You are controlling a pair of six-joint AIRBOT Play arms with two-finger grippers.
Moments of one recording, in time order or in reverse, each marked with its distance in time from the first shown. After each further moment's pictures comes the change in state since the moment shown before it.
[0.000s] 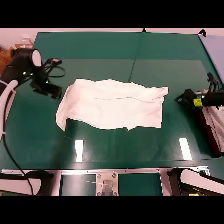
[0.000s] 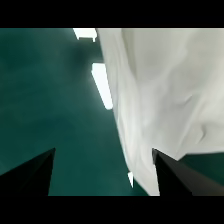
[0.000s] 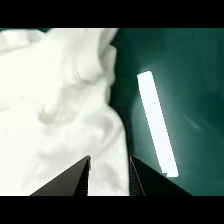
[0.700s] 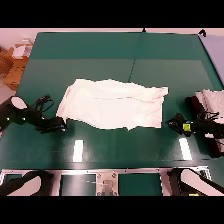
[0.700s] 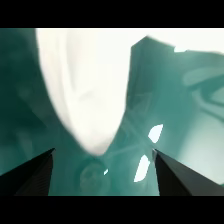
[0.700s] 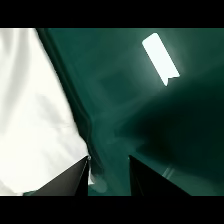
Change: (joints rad) left arm 0.217 0.356 -0.769 -0.531 0.284 0.042; right arm -0.063 0.144 -0.446 0.048 -0.153 0.002
